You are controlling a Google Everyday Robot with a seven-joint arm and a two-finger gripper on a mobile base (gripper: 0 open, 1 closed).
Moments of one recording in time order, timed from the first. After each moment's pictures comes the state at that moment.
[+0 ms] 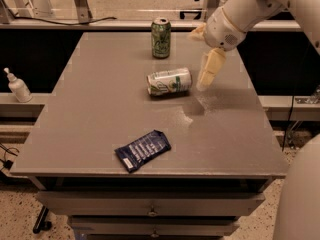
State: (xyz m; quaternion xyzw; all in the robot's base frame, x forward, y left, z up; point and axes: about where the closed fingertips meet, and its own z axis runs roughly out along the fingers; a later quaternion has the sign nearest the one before) arm 0.635 -0.091 0.892 -0.71 0.64 0.14 0.25
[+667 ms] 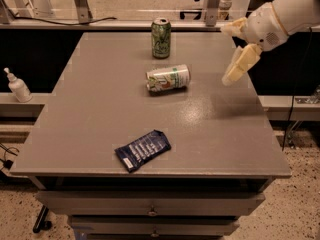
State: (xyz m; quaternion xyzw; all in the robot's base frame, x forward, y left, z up) arm 0.623 -0.163 0.922 -0.63 0.68 0.17 0.33
